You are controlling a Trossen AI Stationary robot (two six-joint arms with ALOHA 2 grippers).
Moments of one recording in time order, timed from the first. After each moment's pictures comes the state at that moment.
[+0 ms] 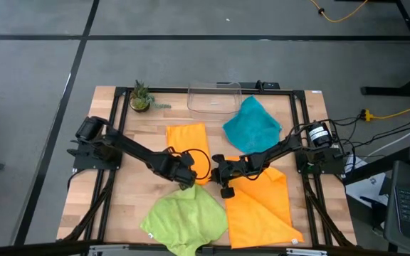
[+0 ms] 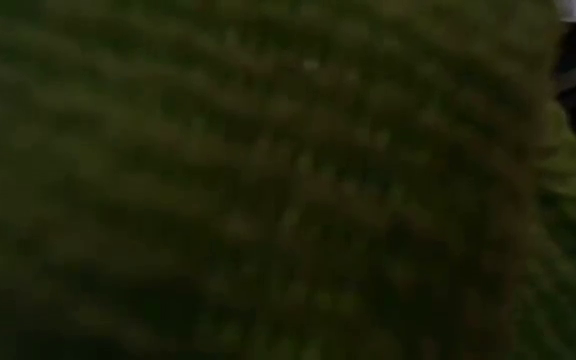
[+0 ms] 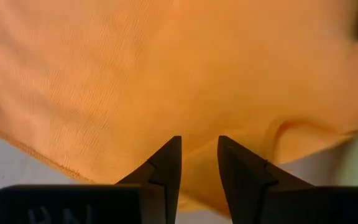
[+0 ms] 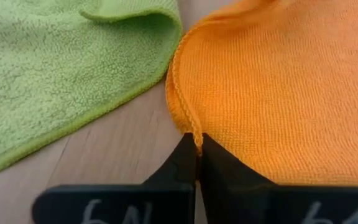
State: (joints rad) left arm -0.32 1.78 1.14 -0.74 -0.41 -0.85; right arm 0.22 1.96 0.88 0.29 0.04 -0.03
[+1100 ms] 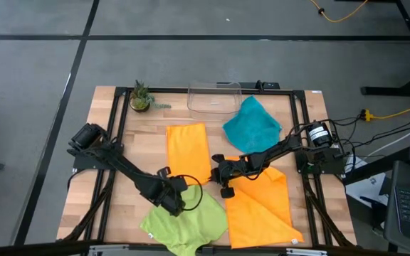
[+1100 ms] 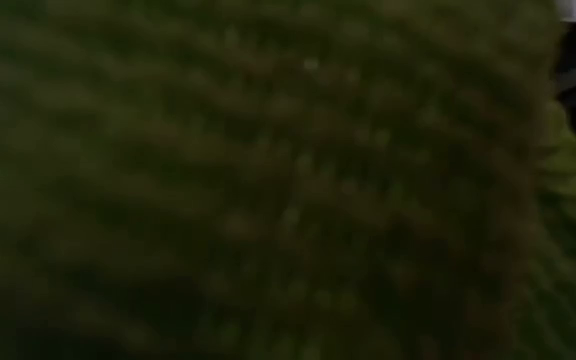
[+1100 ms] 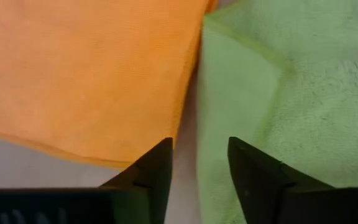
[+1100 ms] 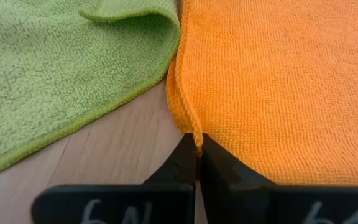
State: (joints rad) left arm -0.57 1.81 1.18 -0.75 -0.38 -0.94; right arm 0.22 1.96 0.88 0.30 0.03 -0.03
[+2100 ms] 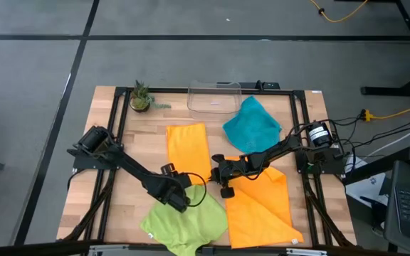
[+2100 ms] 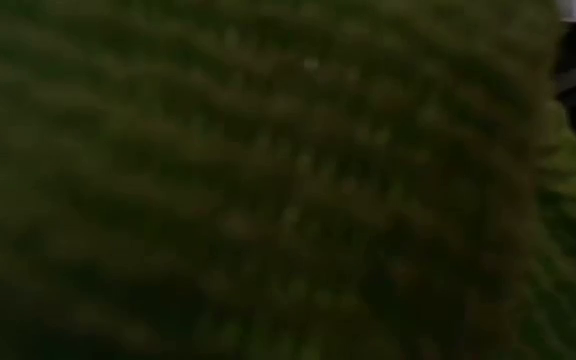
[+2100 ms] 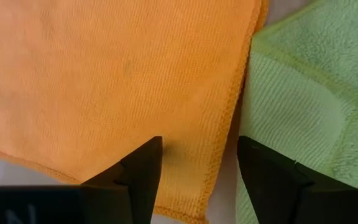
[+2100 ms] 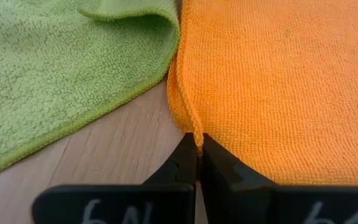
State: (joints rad) left arm -0.52 1.88 1.18 -0.73 -0.46 -0.89; right arm 0.22 1.96 0.88 0.30 0.03 -0.03
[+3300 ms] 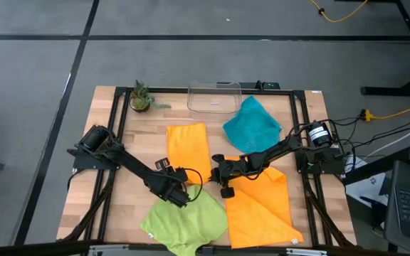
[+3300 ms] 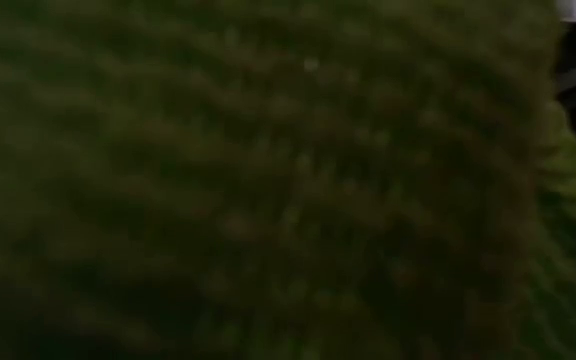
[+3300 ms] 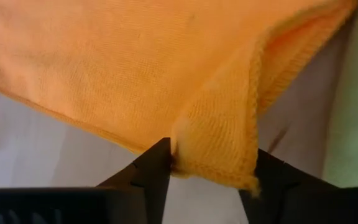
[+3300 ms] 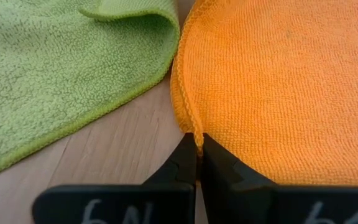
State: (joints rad) left arm -0.50 1.89 1.18 -0.91 -0.45 -0.92; right arm 0.22 1.96 0.87 0.30 0.03 -0.03
